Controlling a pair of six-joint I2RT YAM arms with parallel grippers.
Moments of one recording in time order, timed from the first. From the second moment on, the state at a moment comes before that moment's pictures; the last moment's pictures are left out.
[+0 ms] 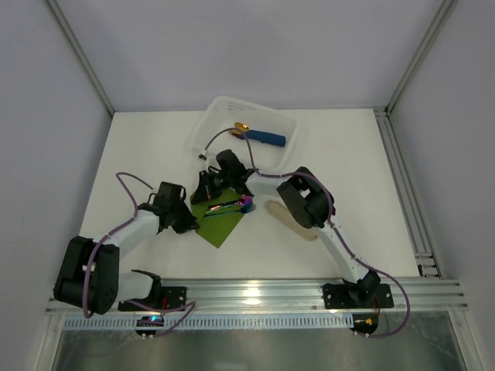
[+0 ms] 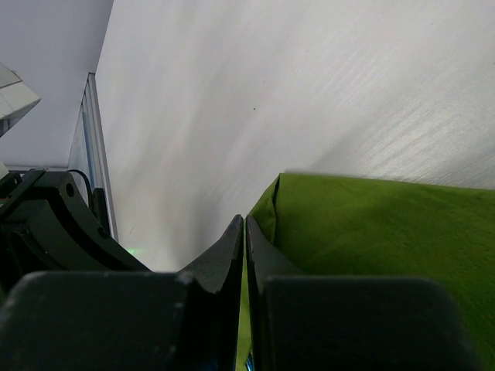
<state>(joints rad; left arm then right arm) -0.28 1.28 0.55 -0.33 0.09 -0.85 0.79 2.46 1.72 0.20 -0.73 0.59</state>
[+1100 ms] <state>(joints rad) -0.28 1.28 0.55 -0.34 0.10 -0.85 0.80 2.46 1.73 0.15 -0.67 0.59</state>
